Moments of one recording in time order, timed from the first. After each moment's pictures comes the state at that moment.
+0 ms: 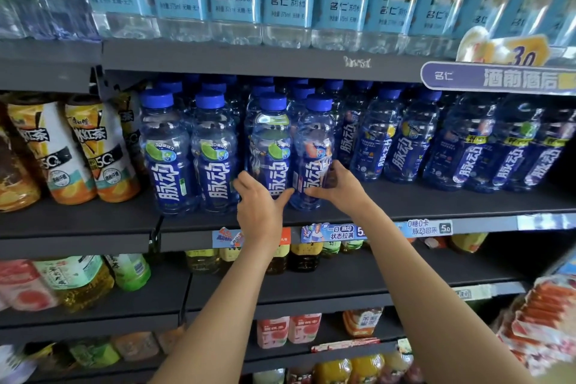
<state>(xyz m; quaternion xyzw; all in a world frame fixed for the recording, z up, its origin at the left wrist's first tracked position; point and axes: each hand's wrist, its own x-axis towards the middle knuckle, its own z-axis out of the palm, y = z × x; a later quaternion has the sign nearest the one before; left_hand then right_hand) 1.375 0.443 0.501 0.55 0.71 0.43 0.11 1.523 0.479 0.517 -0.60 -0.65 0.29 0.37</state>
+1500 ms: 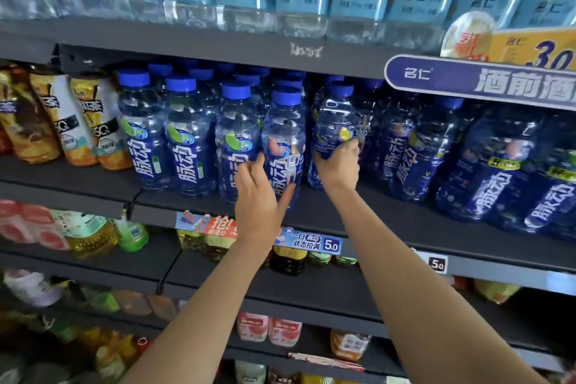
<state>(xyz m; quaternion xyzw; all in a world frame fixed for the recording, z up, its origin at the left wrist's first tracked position) 1.449 0.447 0.494 0.56 0.69 0.46 -0.03 1.553 0.539 0.533 -0.64 -0.62 0.17 0.42</state>
